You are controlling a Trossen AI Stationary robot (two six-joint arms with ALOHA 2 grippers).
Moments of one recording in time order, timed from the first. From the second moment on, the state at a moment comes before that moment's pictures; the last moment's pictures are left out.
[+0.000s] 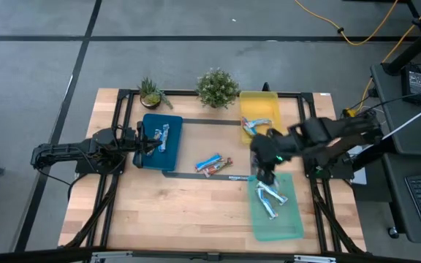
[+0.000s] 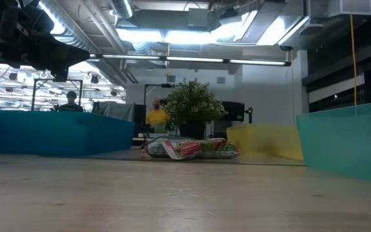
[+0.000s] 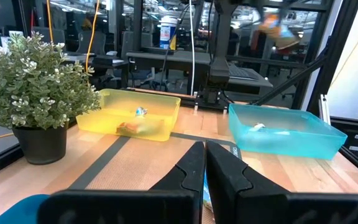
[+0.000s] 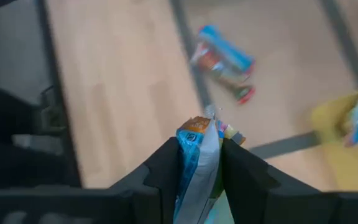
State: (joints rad) left arm 0.12 0.00 0.01 0.02 -0.02 -0.12; right arm 0.30 1.49 1.73 -1.30 0.13 0.61
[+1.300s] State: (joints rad) left arm 0.12 0.00 0.01 0.02 -0.02 -0.12; right arm 0.69 1.66 1.73 -1.52 0.24 1.40
